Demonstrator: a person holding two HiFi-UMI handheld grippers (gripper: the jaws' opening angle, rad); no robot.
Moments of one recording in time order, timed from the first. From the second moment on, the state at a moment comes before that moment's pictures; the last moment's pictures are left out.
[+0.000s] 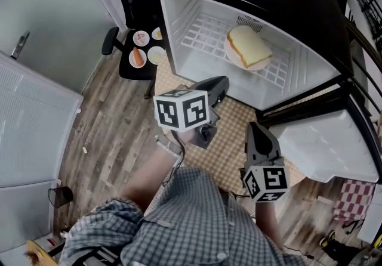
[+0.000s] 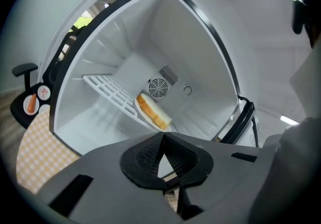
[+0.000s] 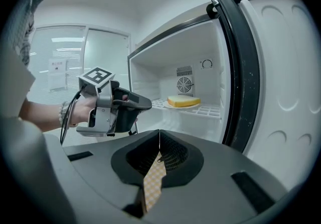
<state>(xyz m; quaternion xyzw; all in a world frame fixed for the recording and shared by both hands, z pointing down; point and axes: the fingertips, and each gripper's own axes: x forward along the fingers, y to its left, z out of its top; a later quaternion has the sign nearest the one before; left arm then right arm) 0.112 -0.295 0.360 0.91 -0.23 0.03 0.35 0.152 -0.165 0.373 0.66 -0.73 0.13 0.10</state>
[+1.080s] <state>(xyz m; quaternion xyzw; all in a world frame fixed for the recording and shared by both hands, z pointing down) 0.158 -0.348 0.391 0.75 -0.22 -0.12 0.61 0.184 -0.161 0.386 0.68 -0.71 0.15 0.09</state>
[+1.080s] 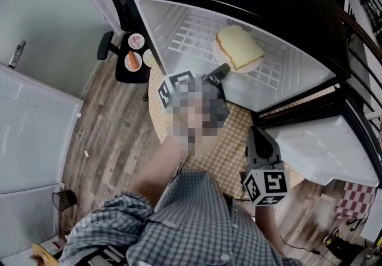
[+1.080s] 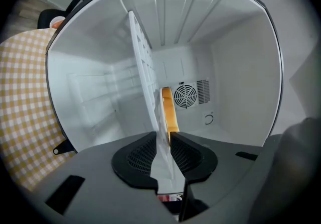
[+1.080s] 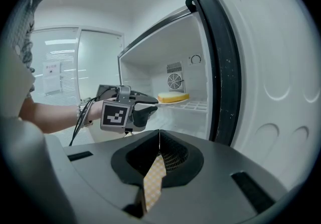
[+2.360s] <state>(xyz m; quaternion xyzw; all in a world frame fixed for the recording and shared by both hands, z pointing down) 0.158 -0.352 0.388 0.72 -0.24 -0.11 0.64 0.178 -0.156 0.390 0.67 -0.72 0.16 0.09</state>
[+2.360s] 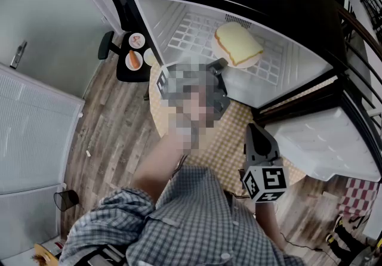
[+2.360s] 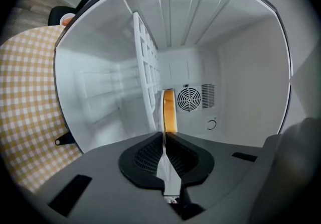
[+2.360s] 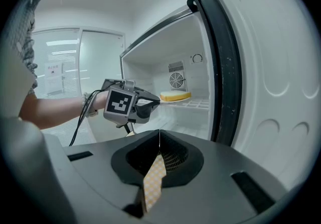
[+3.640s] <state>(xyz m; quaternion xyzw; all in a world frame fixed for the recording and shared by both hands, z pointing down) 0.124 -0.332 0.385 0.73 -0.17 -0.11 0.65 0.196 -0.237 0.376 0.61 -0.69 0.33 -0.20</state>
